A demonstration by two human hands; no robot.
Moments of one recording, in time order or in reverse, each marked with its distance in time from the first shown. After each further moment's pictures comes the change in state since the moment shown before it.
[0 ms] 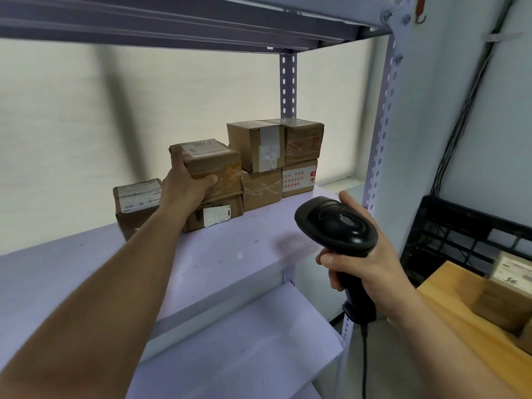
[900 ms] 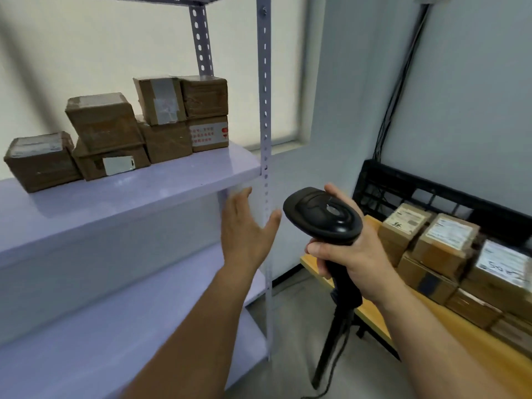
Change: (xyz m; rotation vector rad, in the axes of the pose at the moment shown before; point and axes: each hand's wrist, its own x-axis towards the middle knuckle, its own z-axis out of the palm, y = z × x) left_hand -0.280 0.101 0.204 -0.014 -0.071 0.182; right_hand -0.129 -0.006 -0.175 0.005 0.002 0.081
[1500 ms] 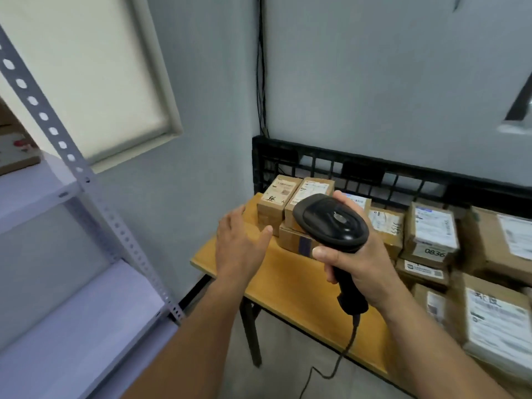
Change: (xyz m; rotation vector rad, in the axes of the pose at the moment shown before) left_hand -0.093 0.128 0.203 -0.020 -0.439 0.056; right_hand -0.128 0.009 -0.218 -0.090 0.410 0.083
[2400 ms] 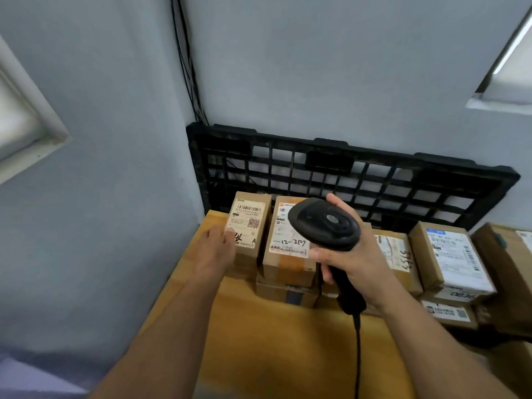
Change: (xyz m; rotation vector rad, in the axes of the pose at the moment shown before) left_hand 0.226 -0.055 0.143 0.112 -0.506 -0.163; right_hand 0.174 0.074 -0.052 -0.157 0.282 0.212
